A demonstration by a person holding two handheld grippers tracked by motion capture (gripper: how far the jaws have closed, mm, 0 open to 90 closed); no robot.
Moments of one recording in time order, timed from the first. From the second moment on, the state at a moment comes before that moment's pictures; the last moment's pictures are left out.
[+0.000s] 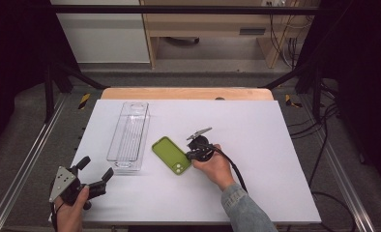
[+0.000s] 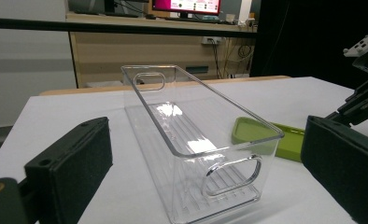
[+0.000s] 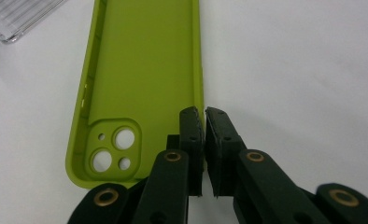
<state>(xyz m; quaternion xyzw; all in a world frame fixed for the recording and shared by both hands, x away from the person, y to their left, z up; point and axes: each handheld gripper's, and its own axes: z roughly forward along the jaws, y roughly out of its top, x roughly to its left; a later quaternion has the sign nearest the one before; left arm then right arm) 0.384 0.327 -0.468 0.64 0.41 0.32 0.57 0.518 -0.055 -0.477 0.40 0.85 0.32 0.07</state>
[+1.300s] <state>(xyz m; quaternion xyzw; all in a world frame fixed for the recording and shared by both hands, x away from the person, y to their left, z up) 0.363 0.287 -0.451 0.69 0.33 0.35 0.54 0.479 -0.116 -0.422 0.30 0.89 0.30 0.18</state>
